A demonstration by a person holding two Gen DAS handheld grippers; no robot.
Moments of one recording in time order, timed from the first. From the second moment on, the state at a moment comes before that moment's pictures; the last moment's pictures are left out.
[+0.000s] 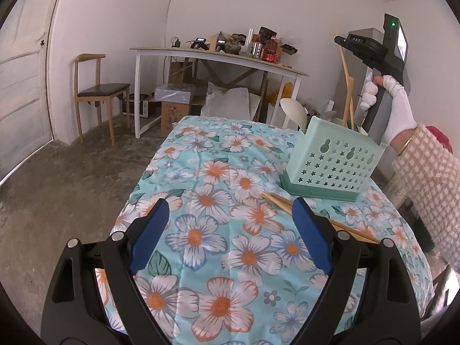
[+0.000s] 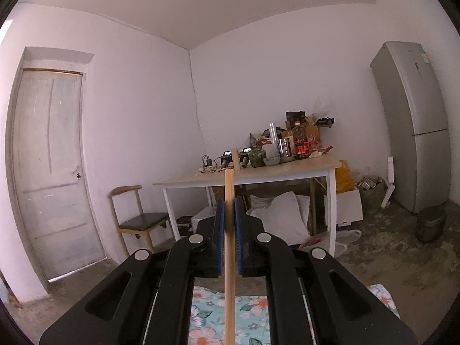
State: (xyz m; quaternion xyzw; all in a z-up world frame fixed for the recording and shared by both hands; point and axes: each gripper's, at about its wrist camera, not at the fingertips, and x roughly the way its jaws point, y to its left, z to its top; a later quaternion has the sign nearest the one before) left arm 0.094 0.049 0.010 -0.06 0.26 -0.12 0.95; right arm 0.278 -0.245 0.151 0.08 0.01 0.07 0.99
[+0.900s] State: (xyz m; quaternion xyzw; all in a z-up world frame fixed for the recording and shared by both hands) left arm 0.085 0.040 0.017 -0.06 0.26 -0.13 0.96; right arm 0.170 -0.281 0.183 0.10 0.00 0.09 0.99
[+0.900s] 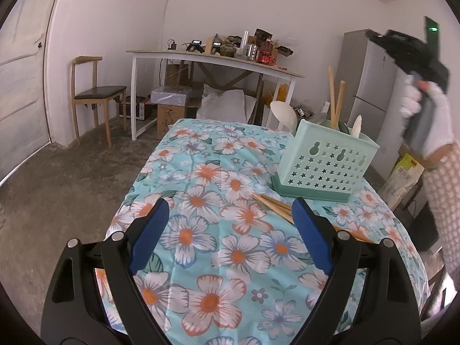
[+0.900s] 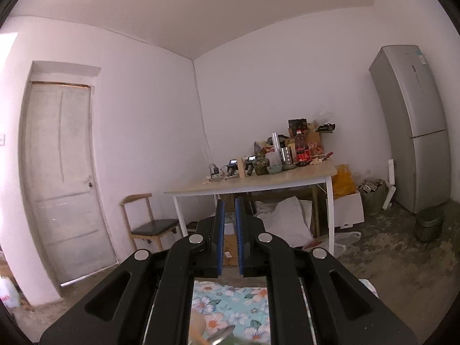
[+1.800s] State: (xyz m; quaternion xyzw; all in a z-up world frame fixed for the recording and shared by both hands) left arm 0.149 -0.032 -0.025 -0.12 0.42 -0.19 0.88; right arm 0.066 -0.301 -0.053 0.18 0.41 0.06 0.89
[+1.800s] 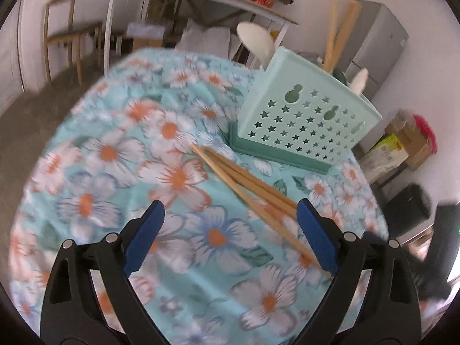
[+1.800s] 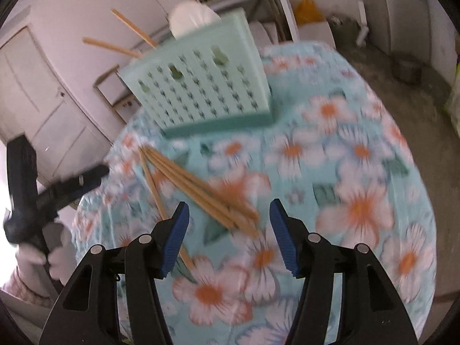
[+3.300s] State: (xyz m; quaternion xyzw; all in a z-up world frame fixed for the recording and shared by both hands) left arm 0.187 -0.065 -0.059 -0.11 0.49 -0.13 0.85; right arm 0.061 -0.314 -0.063 0.21 0.43 0.06 0.88
